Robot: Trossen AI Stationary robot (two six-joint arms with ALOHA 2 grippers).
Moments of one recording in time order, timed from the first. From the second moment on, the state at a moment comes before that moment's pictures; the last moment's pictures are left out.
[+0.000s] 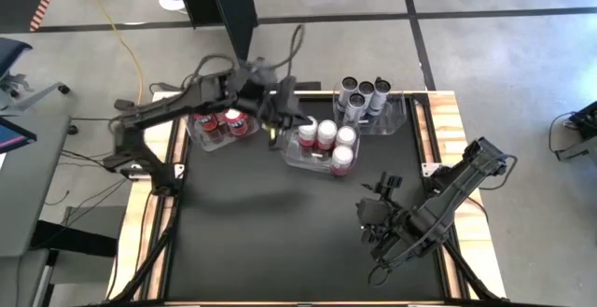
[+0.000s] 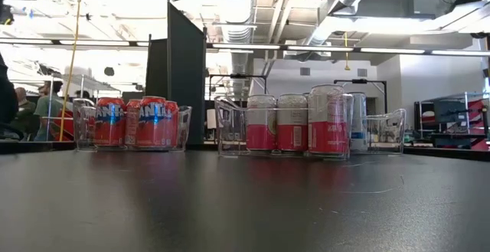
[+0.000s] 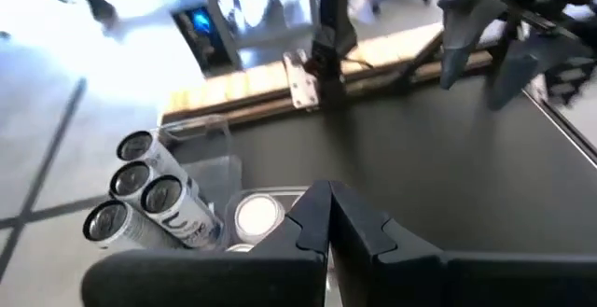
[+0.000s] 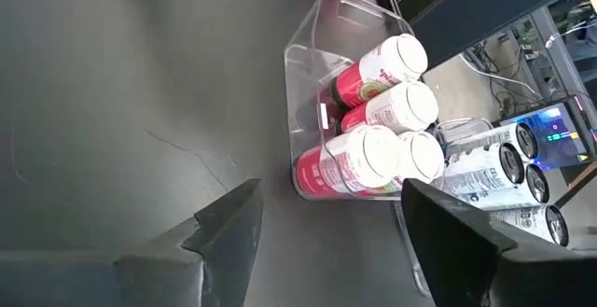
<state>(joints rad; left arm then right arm) 0.23 1.64 1.92 -0.75 0.21 0.37 0.72 1.67 1.66 -1.56 0.87 0.84</state>
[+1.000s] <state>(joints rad) 0.17 0.93 0.51 0.04 -0.30 -0.01 0.54 1.67 1.12 -1.44 0.86 1.94</state>
